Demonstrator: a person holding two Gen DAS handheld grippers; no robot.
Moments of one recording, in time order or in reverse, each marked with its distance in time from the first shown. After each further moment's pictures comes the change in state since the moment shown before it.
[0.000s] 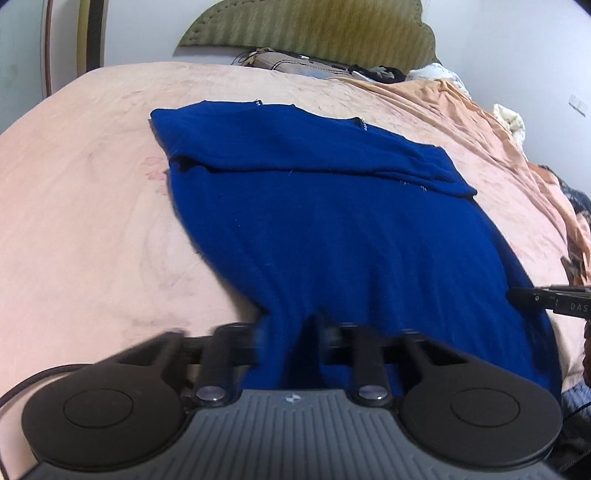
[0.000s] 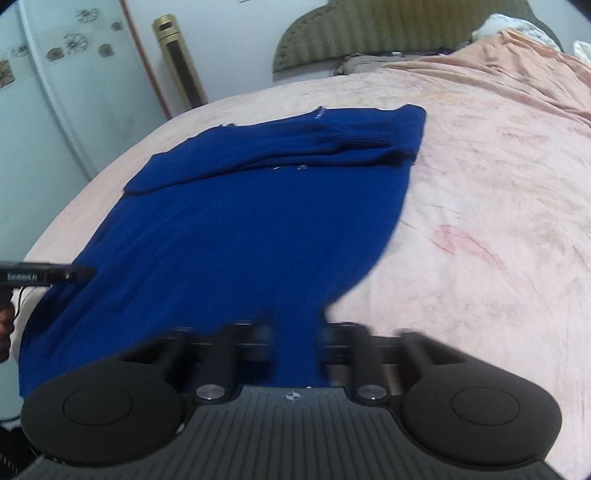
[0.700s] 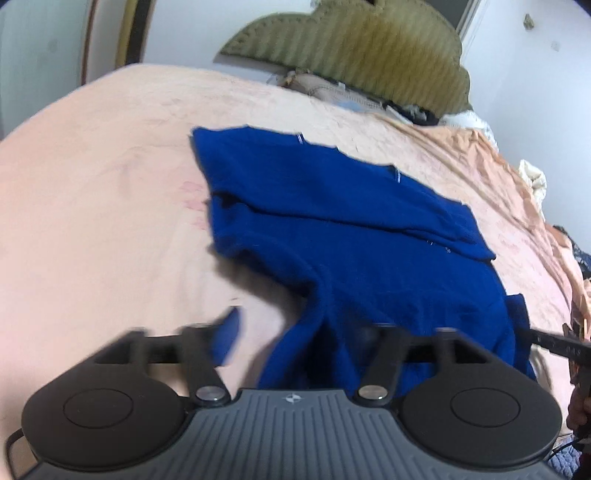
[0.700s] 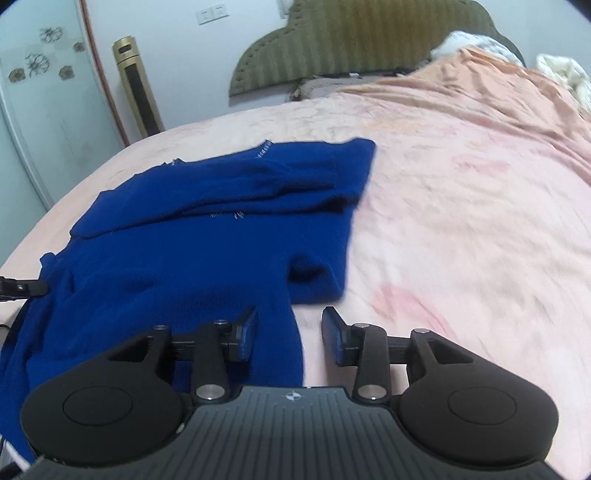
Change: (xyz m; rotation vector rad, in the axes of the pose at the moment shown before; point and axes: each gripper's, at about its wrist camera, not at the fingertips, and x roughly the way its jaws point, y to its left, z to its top) left arm -0.012 0.030 0.022 -0.137 -0.085 0.024; right arm 0.000 -0.029 0.016 0.034 -0.075 -0.119
